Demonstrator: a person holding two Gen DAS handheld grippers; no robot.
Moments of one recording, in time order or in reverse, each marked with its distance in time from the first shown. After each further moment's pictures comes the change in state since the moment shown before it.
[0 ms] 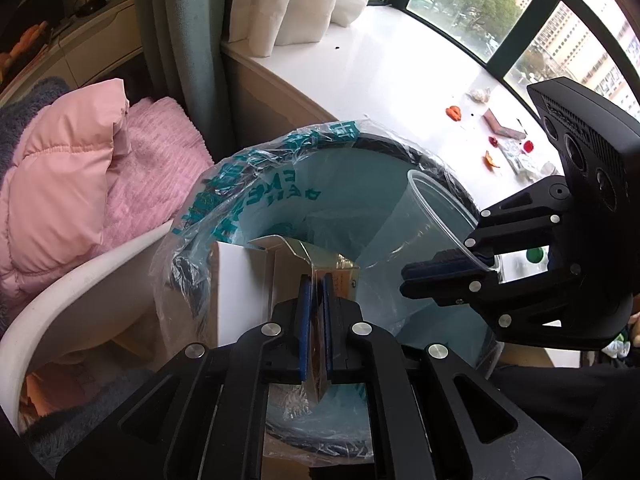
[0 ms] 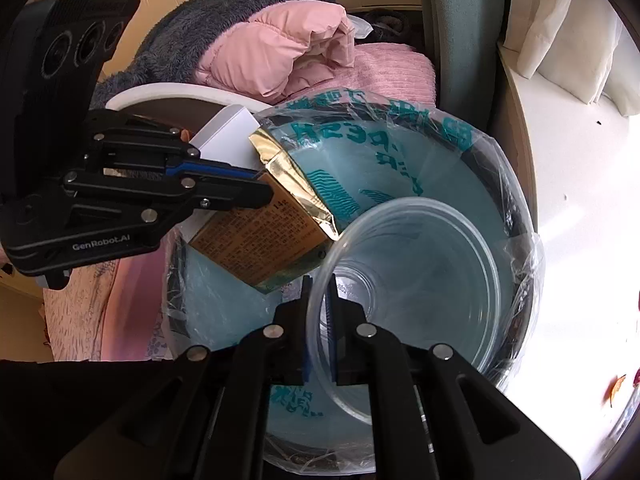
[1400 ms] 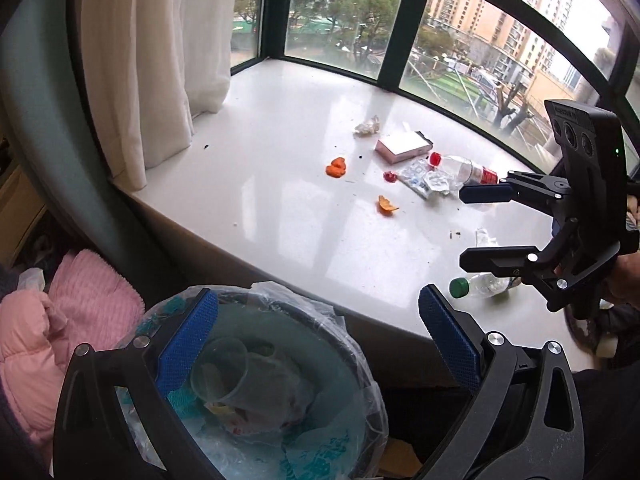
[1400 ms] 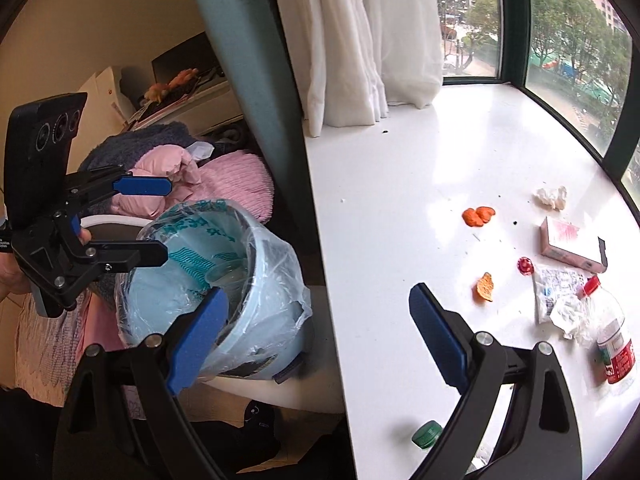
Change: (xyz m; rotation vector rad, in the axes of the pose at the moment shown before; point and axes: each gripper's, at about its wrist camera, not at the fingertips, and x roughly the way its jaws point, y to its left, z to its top) left arm -0.023 -0.145 0.069 0.359 -0.170 -0.146; right arm -0.168 -0.089 -0.132 0.420 -0.391 -0.308
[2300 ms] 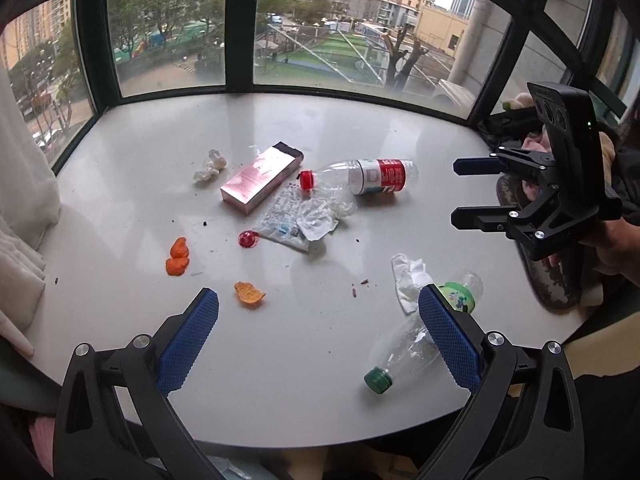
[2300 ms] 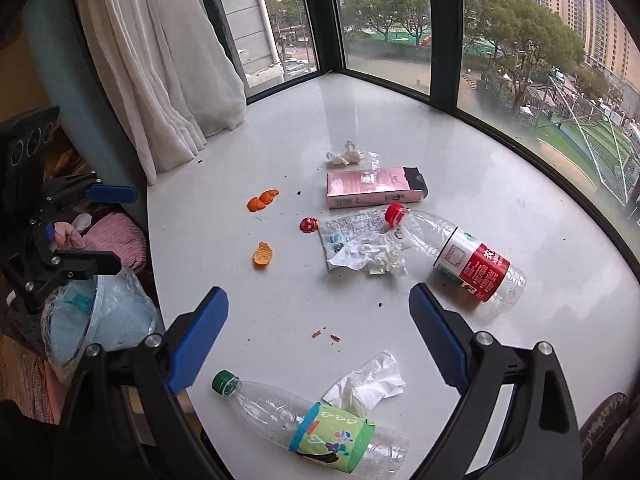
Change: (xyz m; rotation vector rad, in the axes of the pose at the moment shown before) left arm 0.123 -0.165 0.121 0.379 0.065 -0.266; right arm -0.106 -0.197 -0.073 0.296 -0.084 -0.313
